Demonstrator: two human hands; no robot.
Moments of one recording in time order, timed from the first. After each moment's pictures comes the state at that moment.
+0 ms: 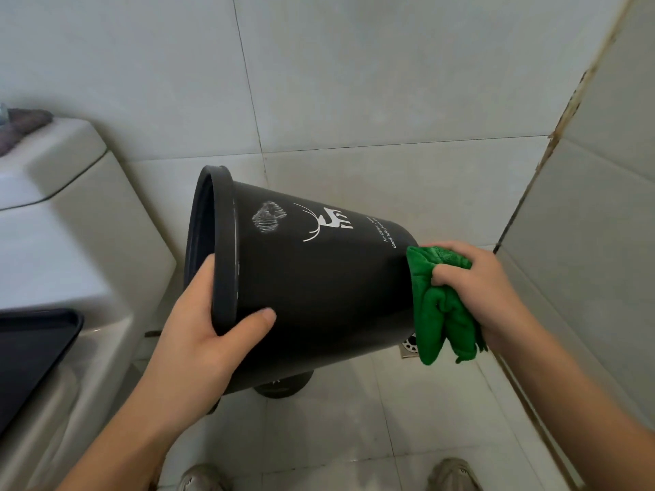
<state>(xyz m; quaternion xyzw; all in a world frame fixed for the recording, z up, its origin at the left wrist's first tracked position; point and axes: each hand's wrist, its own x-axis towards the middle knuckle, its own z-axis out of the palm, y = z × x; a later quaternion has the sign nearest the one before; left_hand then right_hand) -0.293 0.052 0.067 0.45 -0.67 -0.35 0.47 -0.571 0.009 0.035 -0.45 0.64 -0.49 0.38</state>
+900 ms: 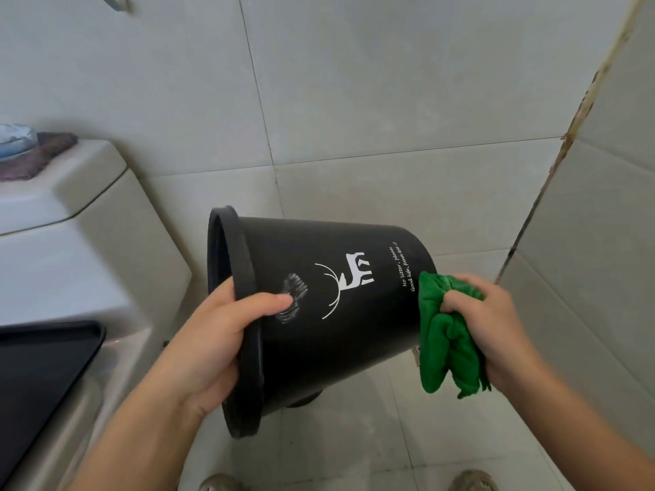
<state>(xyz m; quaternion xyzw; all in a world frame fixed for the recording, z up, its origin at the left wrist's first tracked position) -0.298 0.036 0.083 0.47 -0.43 -0.63 0.44 -0.555 0.025 0.013 -0.34 0.62 -0.56 0.44</state>
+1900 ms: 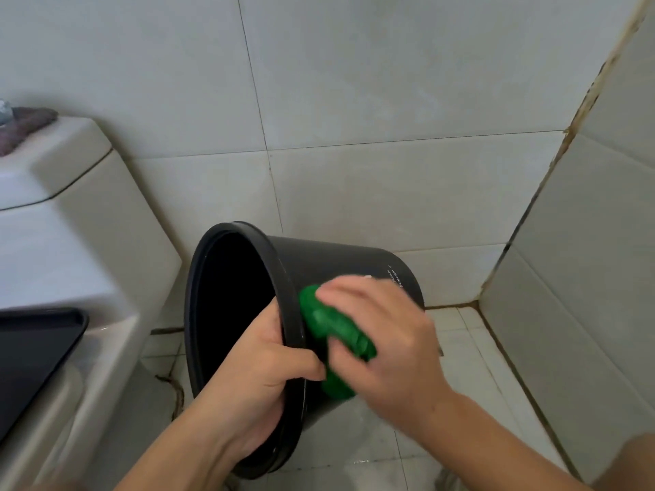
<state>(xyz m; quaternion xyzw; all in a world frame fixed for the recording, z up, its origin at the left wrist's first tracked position) -0.335 0.056 0.052 0.36 -0.46 -0.69 0.44 -0.478 0.044 0.012 -0.75 0.42 -0.51 -0.01</state>
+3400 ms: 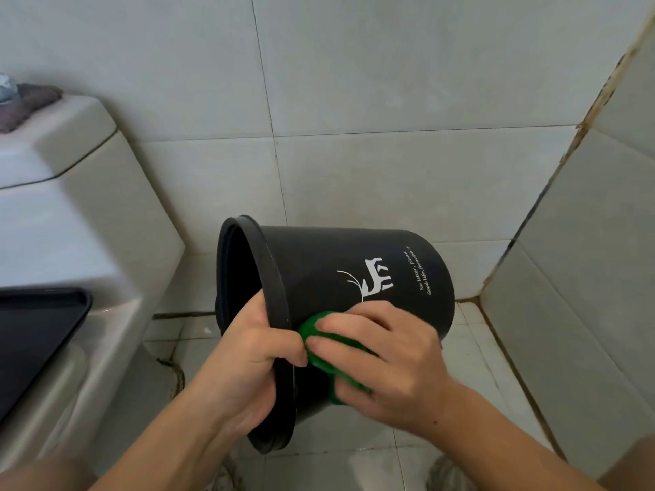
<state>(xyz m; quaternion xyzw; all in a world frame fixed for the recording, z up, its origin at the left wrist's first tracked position) -0.326 0.055 0.046 0.31 -0.40 -0.73 0.46 -0.488 0.049 -0.005 -0.84 0.29 -0.43 -0.13</state>
